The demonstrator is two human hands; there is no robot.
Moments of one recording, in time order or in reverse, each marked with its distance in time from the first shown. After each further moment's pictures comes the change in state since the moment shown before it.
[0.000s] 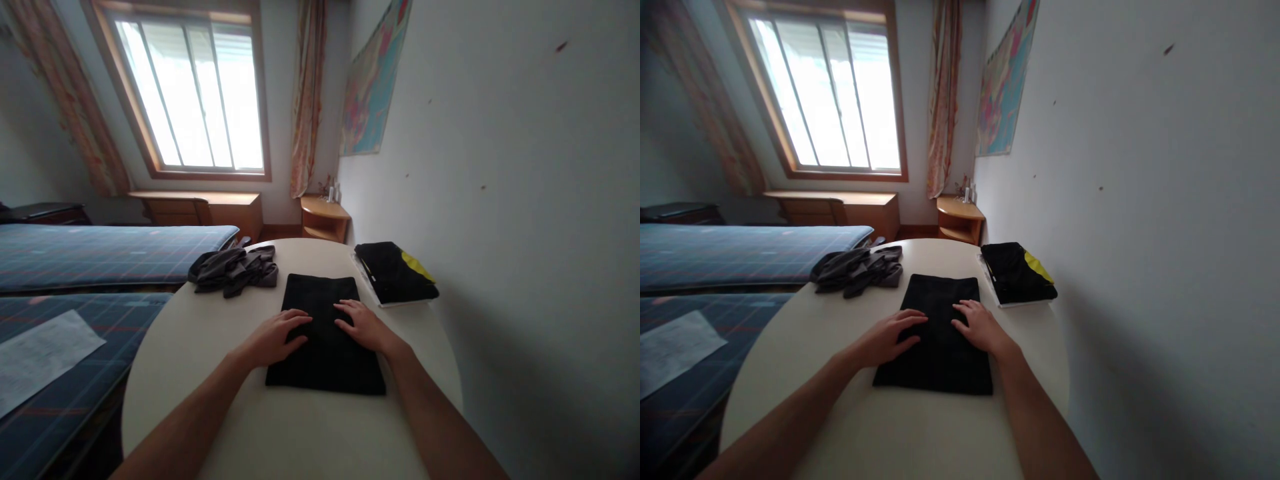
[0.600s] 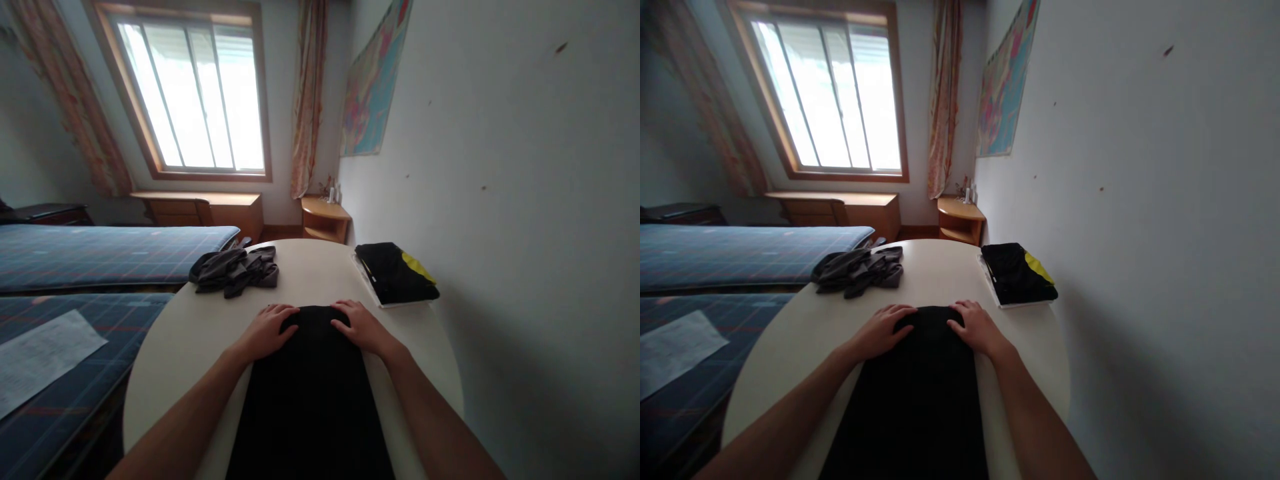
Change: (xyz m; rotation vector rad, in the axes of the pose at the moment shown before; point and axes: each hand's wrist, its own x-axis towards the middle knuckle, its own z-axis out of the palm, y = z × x) left_hand 0.000 -0.025 0.004 0.128 0.058 -0.150; right_hand 0.000 -0.018 -0.006 0.051 0.031 -0.038
